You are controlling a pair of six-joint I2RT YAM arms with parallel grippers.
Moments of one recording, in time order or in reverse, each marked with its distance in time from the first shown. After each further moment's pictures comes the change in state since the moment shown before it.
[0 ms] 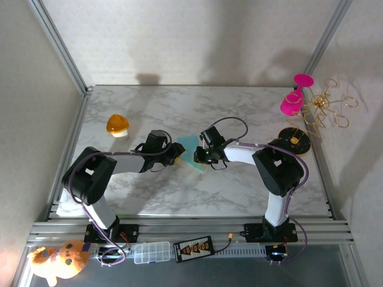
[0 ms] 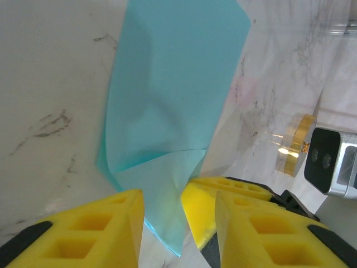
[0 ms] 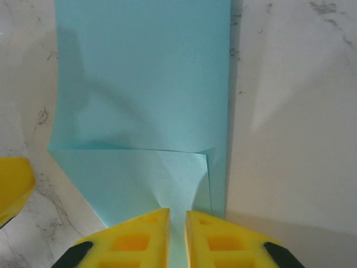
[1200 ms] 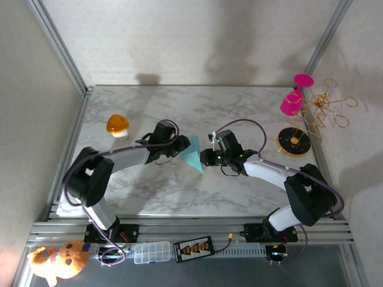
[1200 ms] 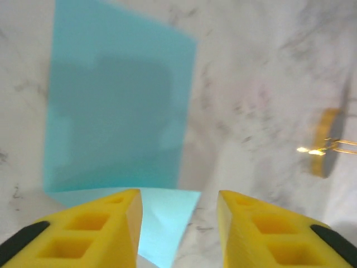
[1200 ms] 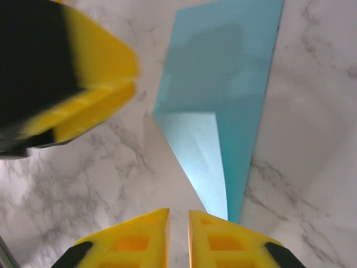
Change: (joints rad) left arm -0.040 -0.047 0.184 -0.241 -0.131 0.157; right arm -0.010 -0.371 -0.240 0.118 -0.029 -0.055
